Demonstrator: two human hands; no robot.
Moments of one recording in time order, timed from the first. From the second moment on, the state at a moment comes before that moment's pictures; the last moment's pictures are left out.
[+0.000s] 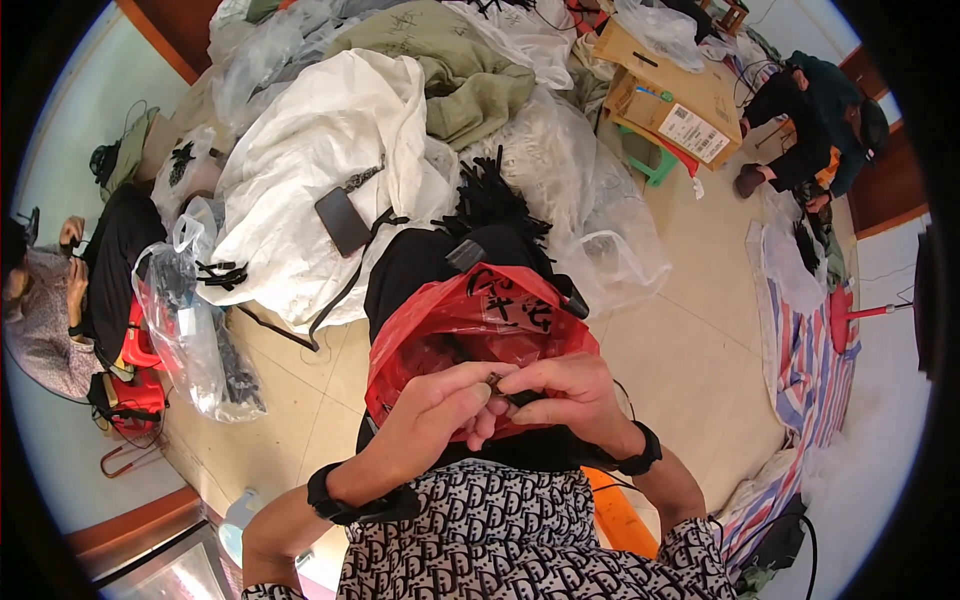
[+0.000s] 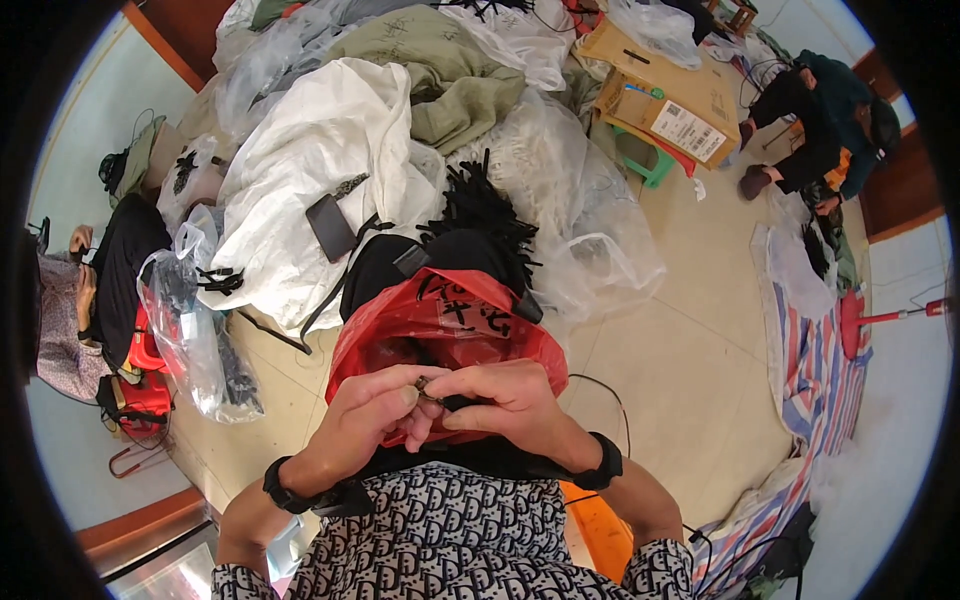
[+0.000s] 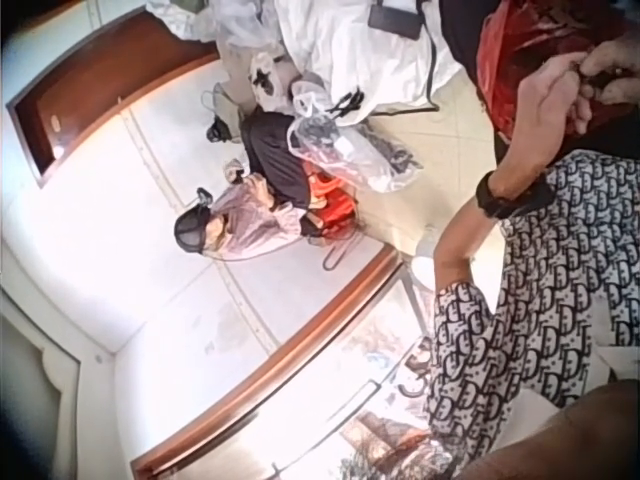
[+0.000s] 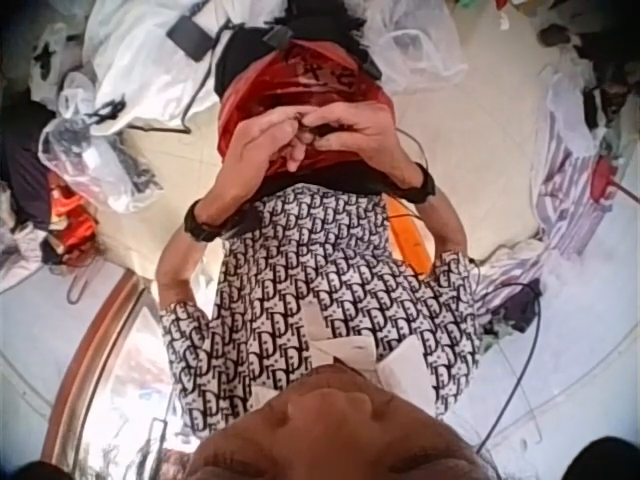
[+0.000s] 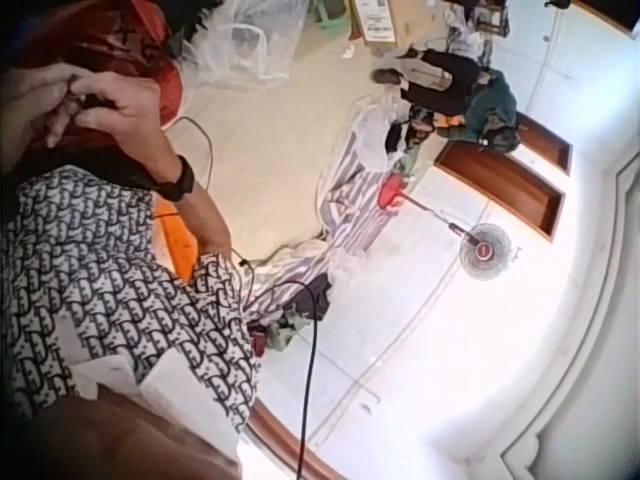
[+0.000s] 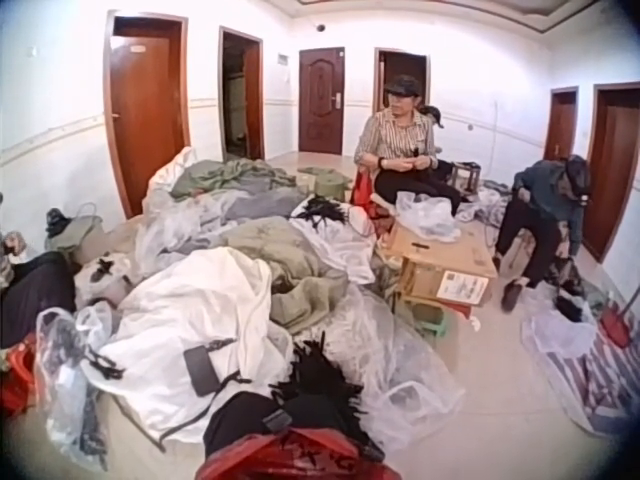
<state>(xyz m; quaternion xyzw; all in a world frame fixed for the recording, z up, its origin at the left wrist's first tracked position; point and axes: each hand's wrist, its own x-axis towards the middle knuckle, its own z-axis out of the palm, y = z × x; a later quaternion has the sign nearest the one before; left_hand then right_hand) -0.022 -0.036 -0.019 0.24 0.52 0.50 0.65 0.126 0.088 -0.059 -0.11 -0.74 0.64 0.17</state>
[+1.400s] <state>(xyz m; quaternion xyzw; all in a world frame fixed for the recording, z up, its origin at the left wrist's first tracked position) -0.008 -0.036 -0.034 0.20 0.56 0.55 0.59 0.125 0.084 -0.063 -0.15 -0.69 0.69 0.16</state>
